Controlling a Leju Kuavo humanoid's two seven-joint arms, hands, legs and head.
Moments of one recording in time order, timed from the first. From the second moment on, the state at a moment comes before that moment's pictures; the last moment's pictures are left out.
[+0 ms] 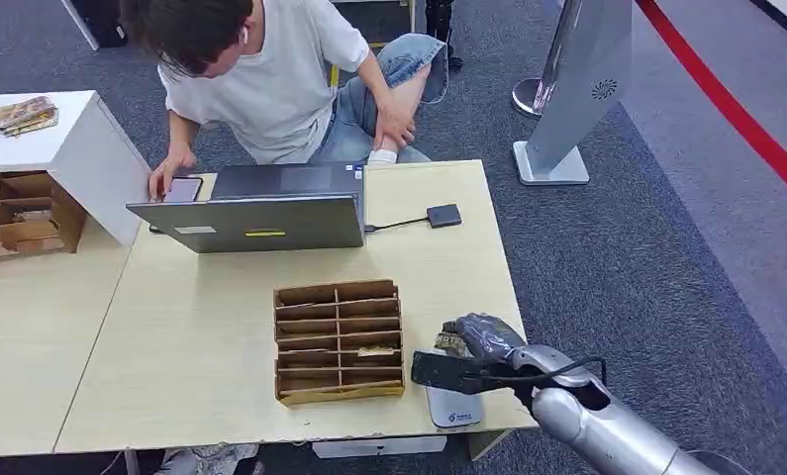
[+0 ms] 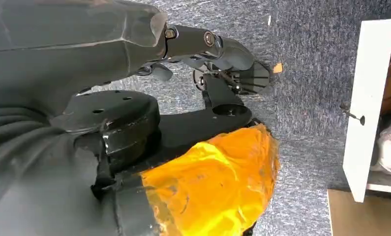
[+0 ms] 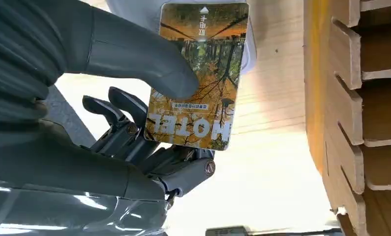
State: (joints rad) left arm -0.10 -0.09 -0.40 -0.22 0.48 0.22 -0.19; right arm -0.45 -0.41 0.92 -1.32 0.41 0.10 0.19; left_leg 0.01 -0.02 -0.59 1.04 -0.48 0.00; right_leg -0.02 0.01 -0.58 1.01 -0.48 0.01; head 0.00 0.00
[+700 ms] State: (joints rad) left arm -0.10 -0.09 -0.40 -0.22 0.47 0.21 -0.19; right arm -0.44 -0.36 0.92 -1.28 0.50 0.09 0.22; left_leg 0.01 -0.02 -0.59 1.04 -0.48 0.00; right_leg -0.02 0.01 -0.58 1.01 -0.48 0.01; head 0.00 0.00
